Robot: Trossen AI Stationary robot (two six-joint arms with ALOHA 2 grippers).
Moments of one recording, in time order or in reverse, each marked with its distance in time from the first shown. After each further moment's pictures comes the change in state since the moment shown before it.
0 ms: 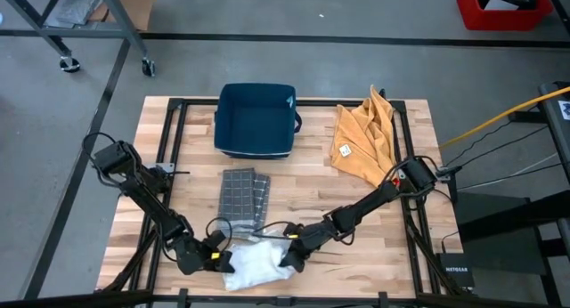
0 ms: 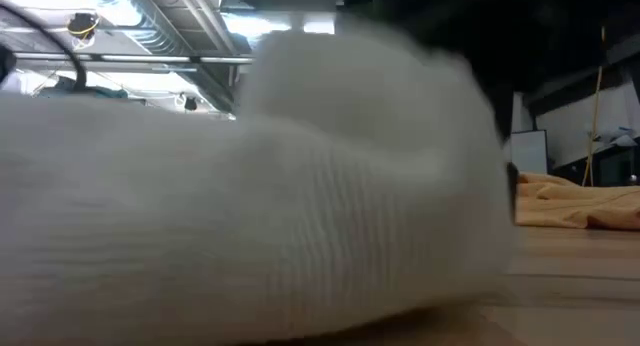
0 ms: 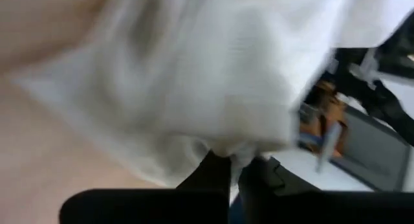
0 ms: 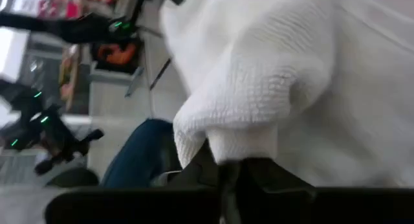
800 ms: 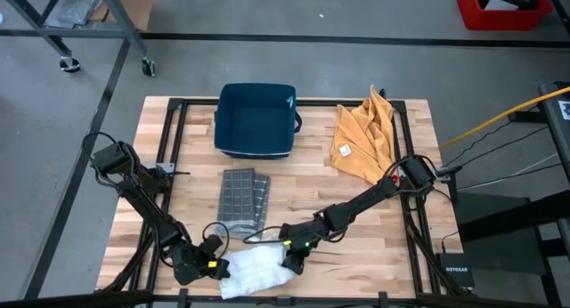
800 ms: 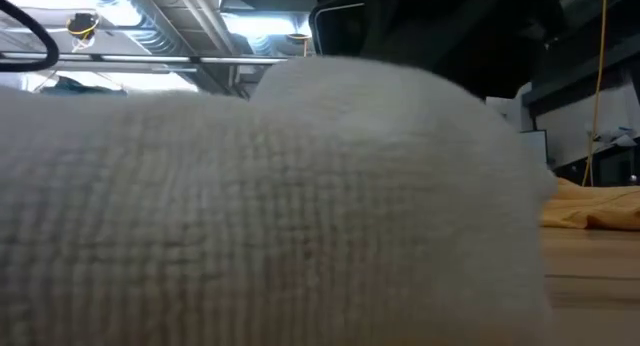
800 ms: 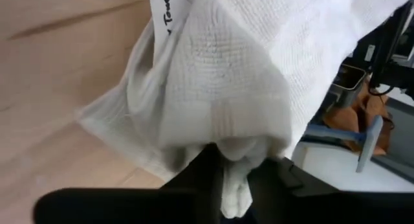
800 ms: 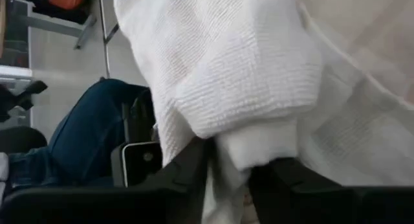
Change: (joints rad) left arm -0.051 -0.001 0.093 -0.227 -0.004 0.004; right arm -0.033 -0.002 0.143 -0.384 -0.121 -0.184
